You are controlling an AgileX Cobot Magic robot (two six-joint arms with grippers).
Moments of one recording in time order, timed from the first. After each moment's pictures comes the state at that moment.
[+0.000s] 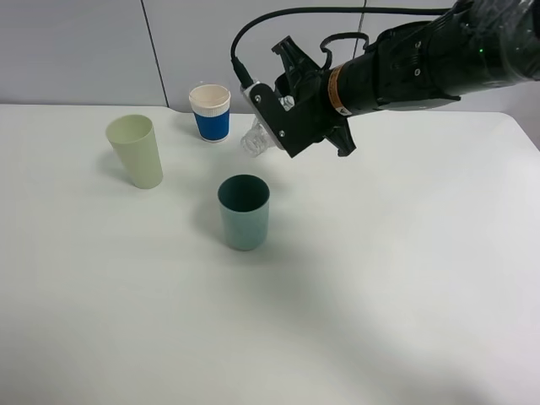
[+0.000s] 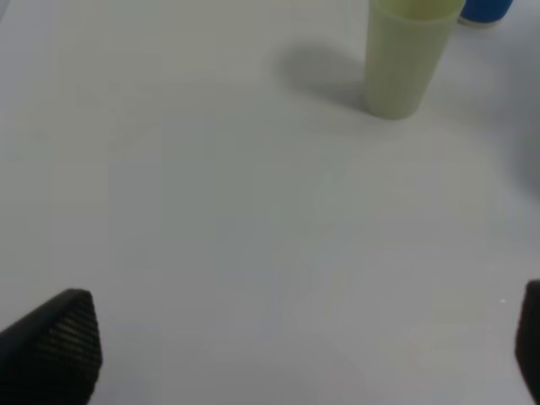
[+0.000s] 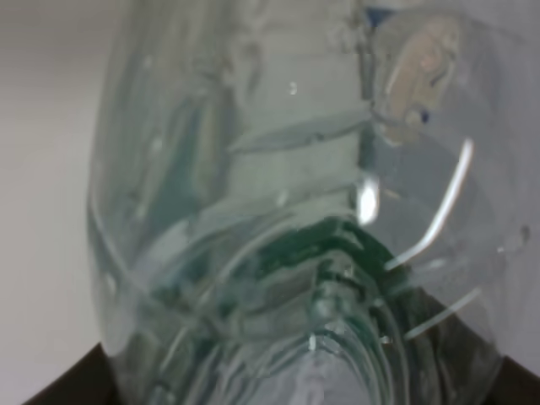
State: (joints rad) left arm 0.02 -0.01 -0.50 -0.01 1.05 0.01; right arm 0.59 1.81 -1.10 -1.25 0.01 -0.69
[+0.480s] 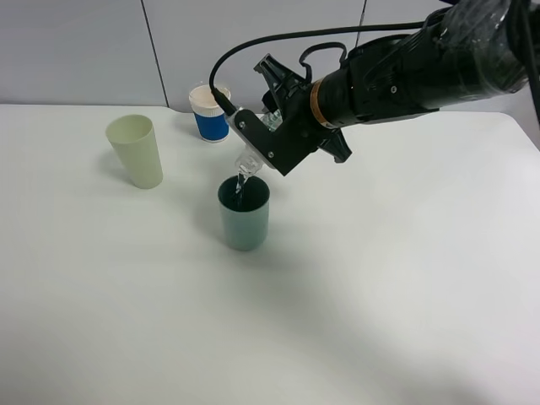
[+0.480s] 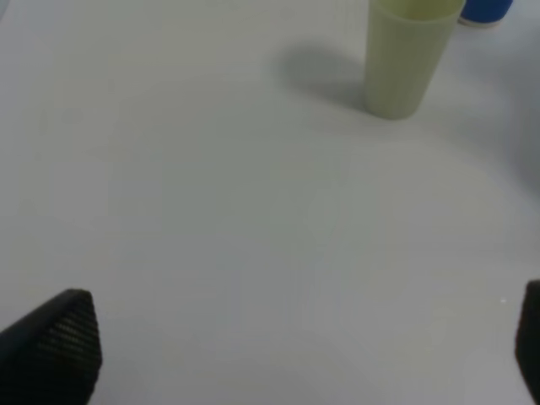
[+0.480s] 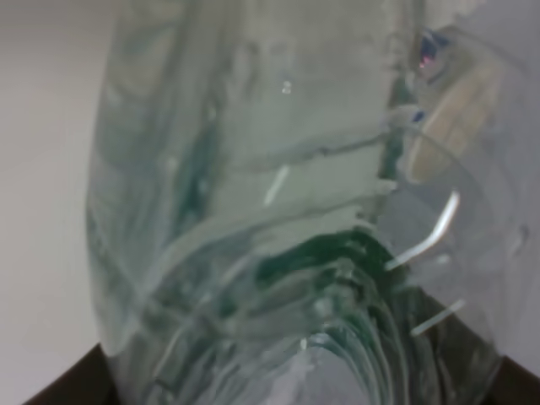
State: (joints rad) left arm 0.02 -0.01 -0.50 -0.01 1.05 0.01; right arm 0.67 1.83 -1.10 -1.31 0.13 -0.69
